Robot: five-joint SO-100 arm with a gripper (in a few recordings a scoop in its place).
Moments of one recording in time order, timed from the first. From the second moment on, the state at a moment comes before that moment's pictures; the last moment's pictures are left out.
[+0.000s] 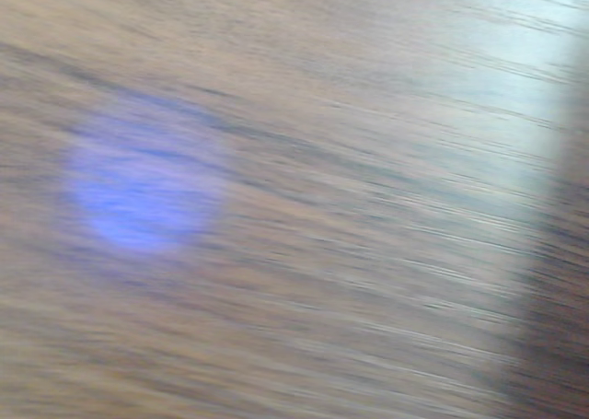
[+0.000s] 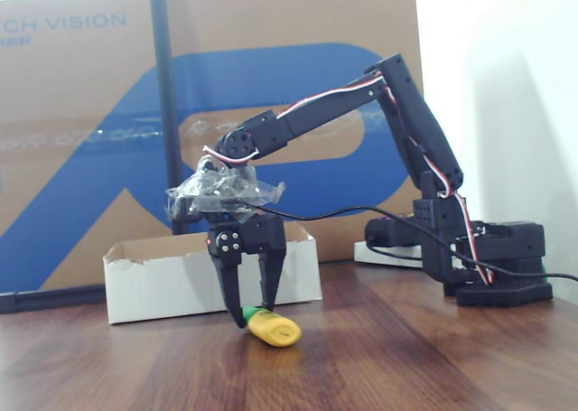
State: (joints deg) arm -1.9 69.8 87.8 62.2 -6.1
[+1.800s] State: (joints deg) arm 36.3 97.4 81.6 73.8 -4.9
